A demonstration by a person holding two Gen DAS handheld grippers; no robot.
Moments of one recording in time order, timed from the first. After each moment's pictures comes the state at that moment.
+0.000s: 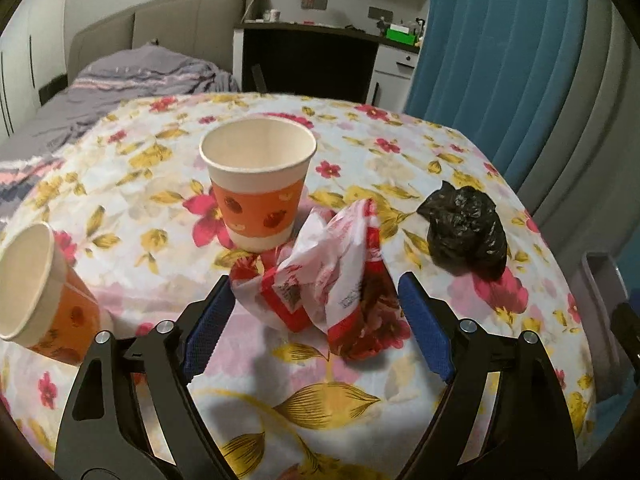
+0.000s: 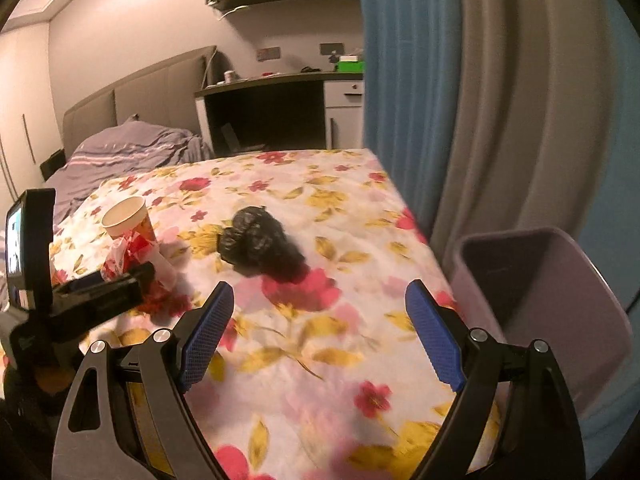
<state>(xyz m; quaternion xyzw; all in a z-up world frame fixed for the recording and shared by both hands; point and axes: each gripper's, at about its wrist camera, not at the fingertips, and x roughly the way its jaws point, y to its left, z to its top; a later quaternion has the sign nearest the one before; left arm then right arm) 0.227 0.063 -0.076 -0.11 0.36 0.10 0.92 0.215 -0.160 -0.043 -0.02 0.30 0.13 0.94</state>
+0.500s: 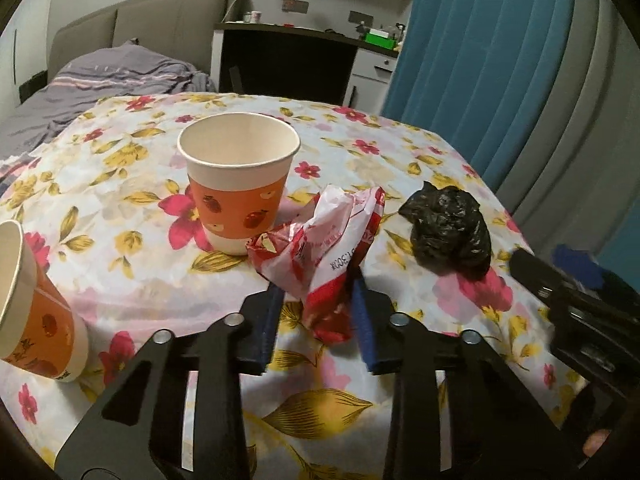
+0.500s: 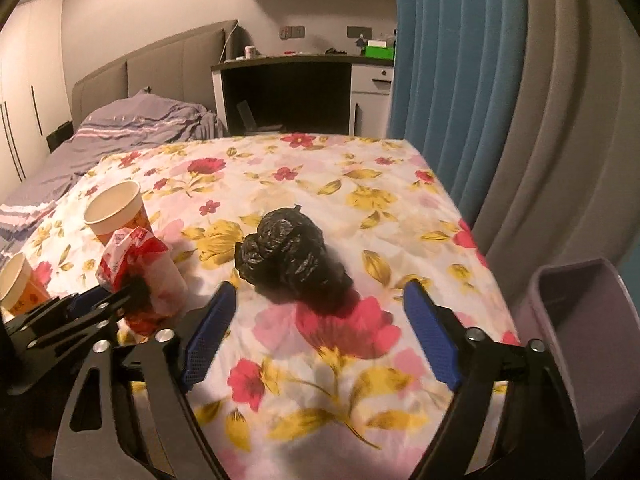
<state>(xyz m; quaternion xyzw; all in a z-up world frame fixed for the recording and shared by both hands) 0.227 0.066 -0.081 -0.12 0.35 0.06 0.93 0.267 -0.111 -0.068 -0.06 0.33 0.15 0.93</state>
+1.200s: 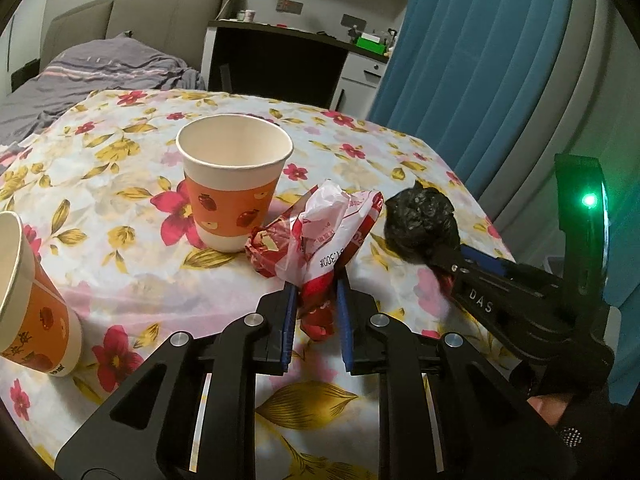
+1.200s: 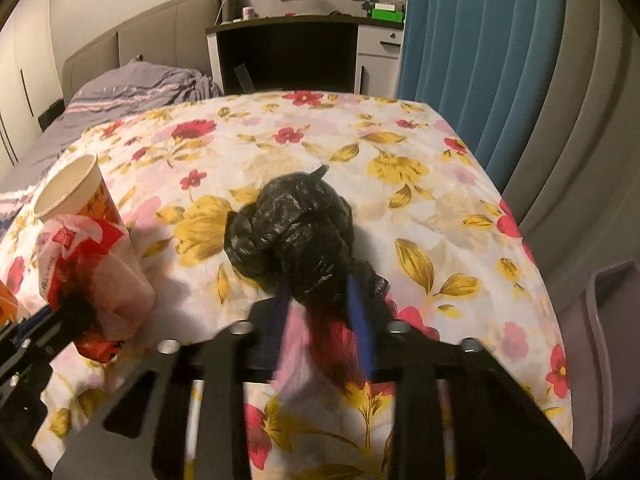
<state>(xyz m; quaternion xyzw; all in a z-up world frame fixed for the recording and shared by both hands) 0.221 0.071 -0.076 -0.15 0.34 0.03 0.93 0.308 -0.085 -0.100 -0.07 0.39 0.15 0.91</state>
